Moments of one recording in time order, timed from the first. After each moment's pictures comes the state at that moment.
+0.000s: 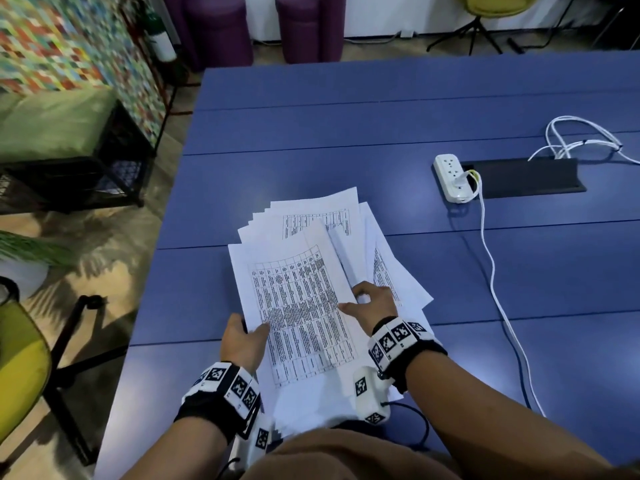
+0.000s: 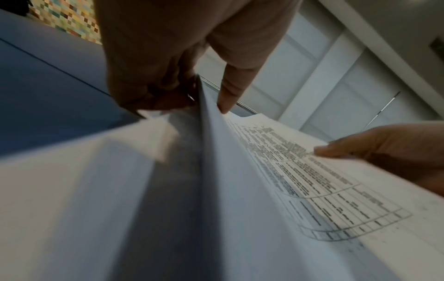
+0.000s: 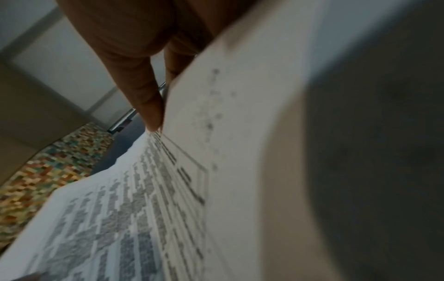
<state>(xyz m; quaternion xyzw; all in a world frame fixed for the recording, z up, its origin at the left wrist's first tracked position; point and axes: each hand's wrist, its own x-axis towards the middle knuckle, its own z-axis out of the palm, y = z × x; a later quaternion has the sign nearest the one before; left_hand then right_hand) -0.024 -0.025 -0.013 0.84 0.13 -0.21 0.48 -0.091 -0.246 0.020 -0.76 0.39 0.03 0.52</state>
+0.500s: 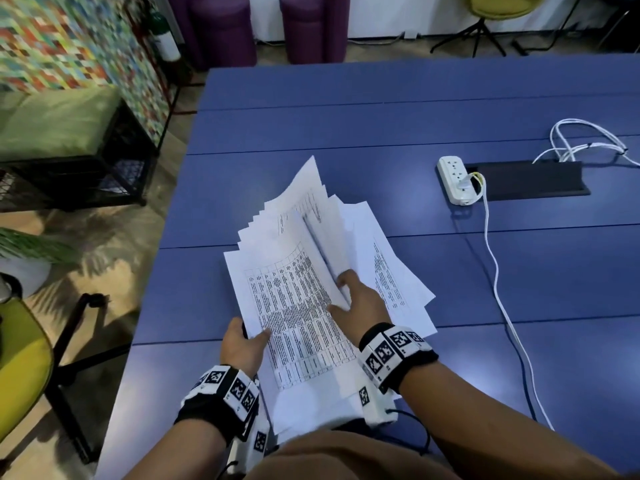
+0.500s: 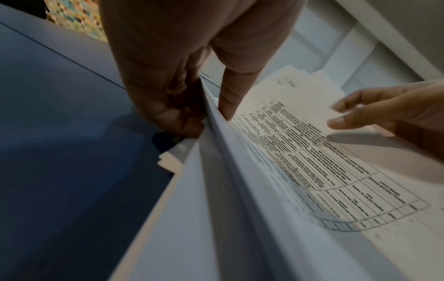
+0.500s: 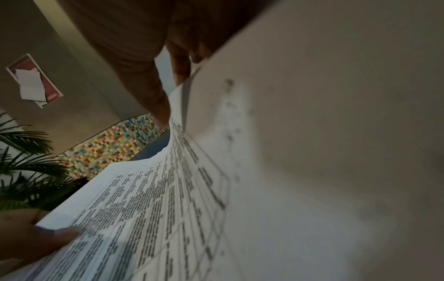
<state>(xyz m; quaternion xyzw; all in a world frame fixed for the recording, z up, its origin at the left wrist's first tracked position) -0.027 -0.015 -0.015 0.83 0.10 -0.20 0.51 -0.089 -0.224 0.043 -0.88 0.23 0.02 0.41</state>
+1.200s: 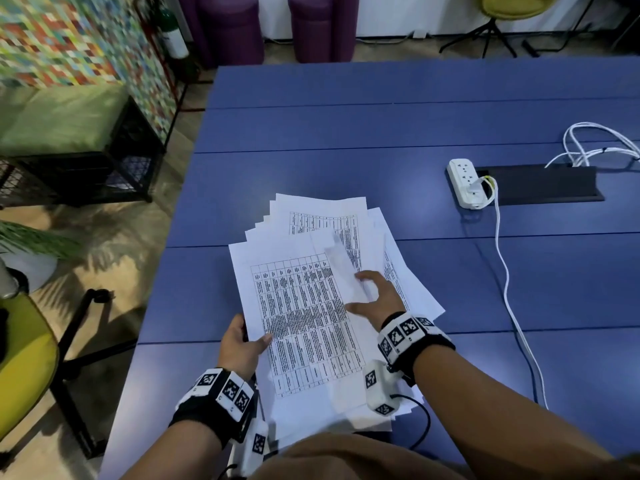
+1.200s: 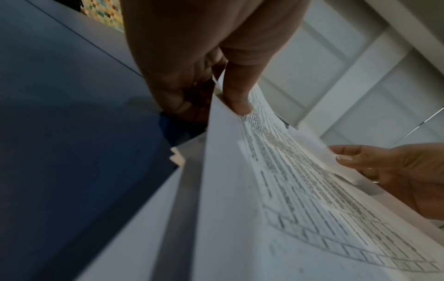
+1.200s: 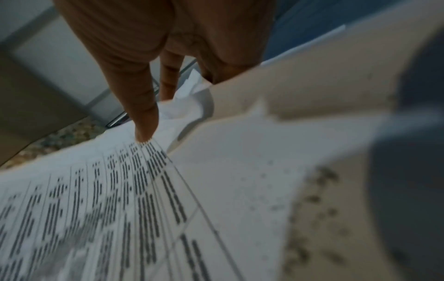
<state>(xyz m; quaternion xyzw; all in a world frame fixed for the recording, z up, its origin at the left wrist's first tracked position) -0.021 -0.003 -0.016 0.75 0.11 -0.25 0.61 -0.075 -0.260 0.002 -0.78 0.35 0.04 0.52</state>
